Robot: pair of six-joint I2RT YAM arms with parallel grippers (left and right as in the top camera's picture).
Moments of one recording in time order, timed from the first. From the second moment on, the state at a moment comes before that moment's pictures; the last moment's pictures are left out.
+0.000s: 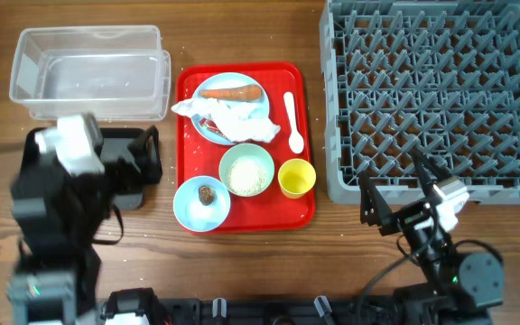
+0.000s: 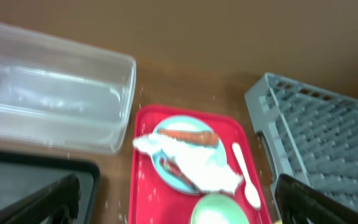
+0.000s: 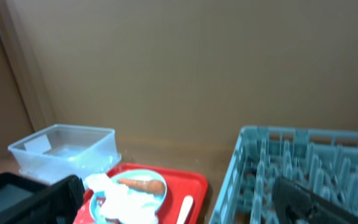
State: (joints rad) left arm 0.07 0.74 0.96 -0.66 0.24 -0.26; right arm 0.18 0.17 0.34 -0.08 -0.23 0.13
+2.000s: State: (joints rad) left arm -0.39 2.12 1.73 -0.97 -0.10 -0.41; right arm 0.18 1.30 1.34 -1.05 -0.29 0.04
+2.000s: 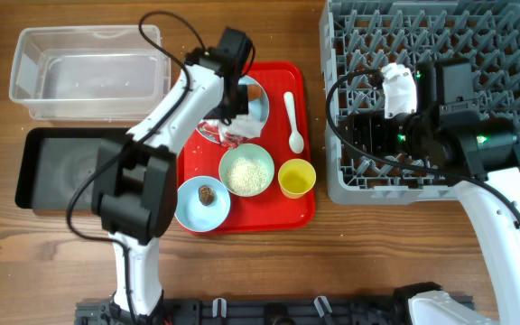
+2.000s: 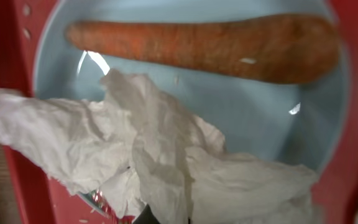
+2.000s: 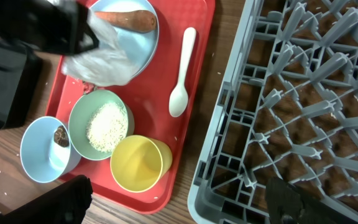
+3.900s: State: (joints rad) left arm 0.18 2.02 1.78 -0.77 -0.01 -0.27; right arm 0.18 1.30 1.34 -1.05 -0.28 0.04
